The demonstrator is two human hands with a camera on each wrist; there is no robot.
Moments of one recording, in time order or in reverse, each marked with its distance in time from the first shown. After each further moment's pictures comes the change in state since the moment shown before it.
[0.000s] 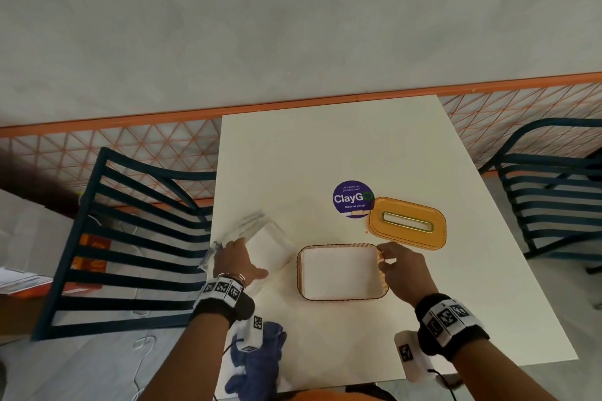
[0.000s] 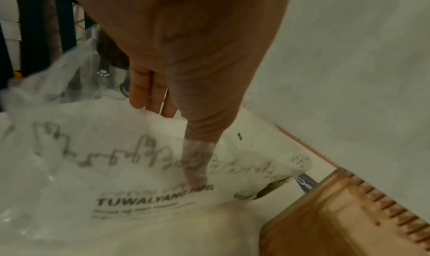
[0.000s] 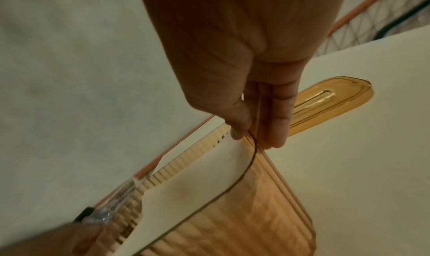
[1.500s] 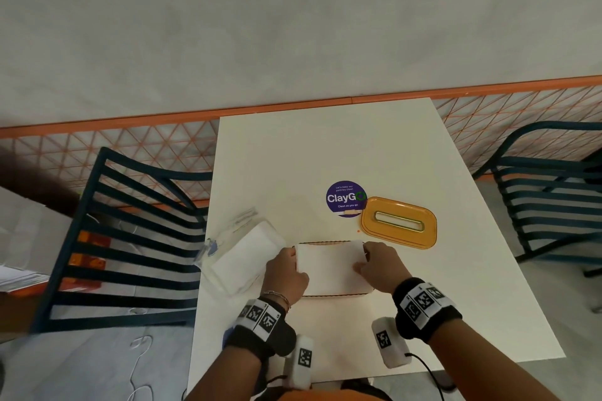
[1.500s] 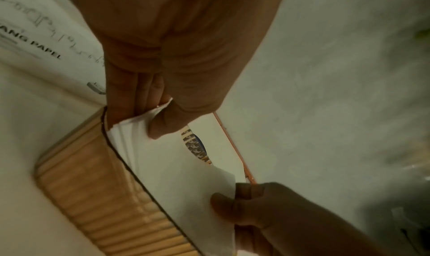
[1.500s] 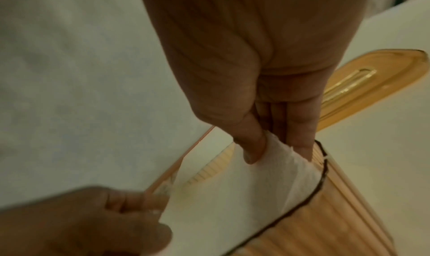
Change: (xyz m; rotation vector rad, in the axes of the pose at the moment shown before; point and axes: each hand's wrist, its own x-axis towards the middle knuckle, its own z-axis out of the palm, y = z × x) left_hand -0.110 0.100 0.007 -0.585 -0.079 0.099; right_hand 0.000 -0.029 -0.004 -0.134 -0.236 0.035
